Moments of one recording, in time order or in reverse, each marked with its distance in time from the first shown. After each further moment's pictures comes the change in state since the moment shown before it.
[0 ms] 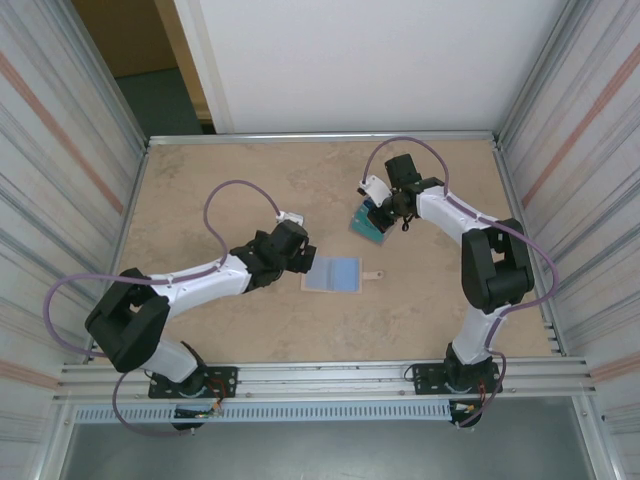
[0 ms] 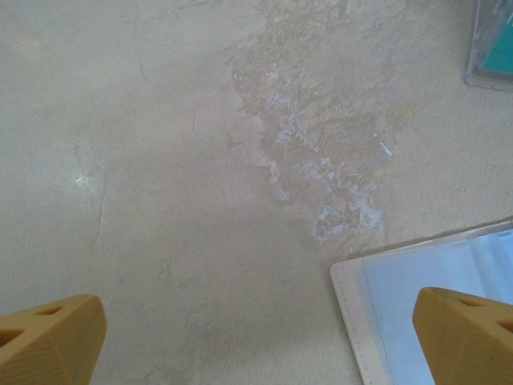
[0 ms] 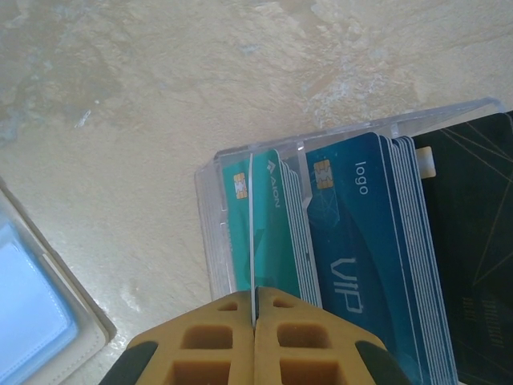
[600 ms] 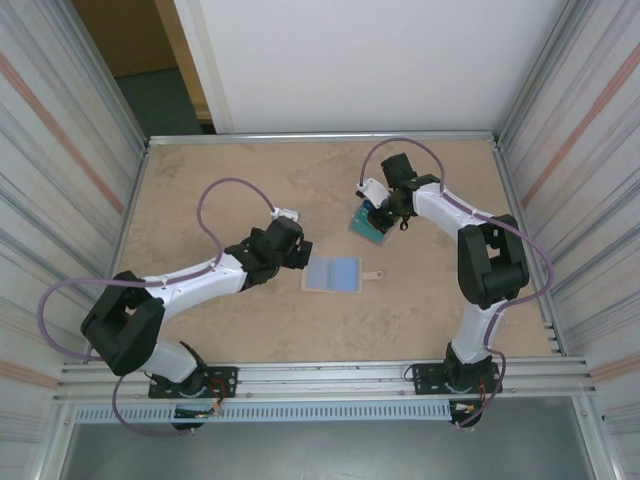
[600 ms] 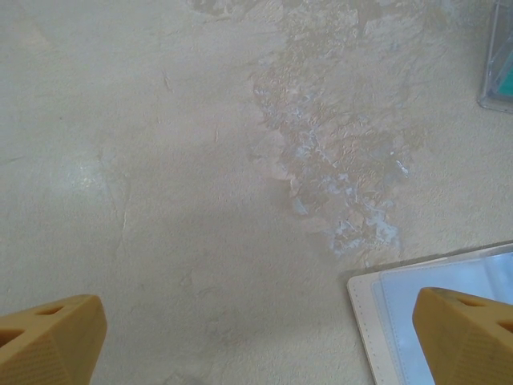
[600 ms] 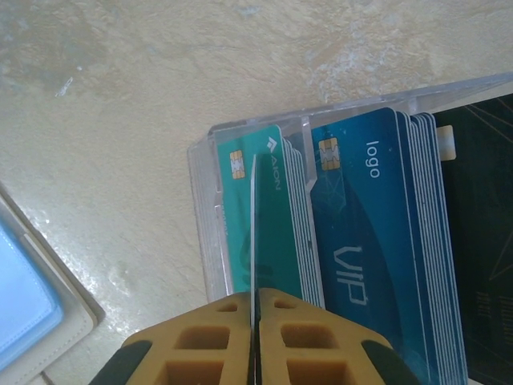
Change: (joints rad) left arm 0.029 -0.024 0.000 0.000 -0.001 0.001; right arm 0.011 0.038 0.047 -0.067 0.045 -0.028
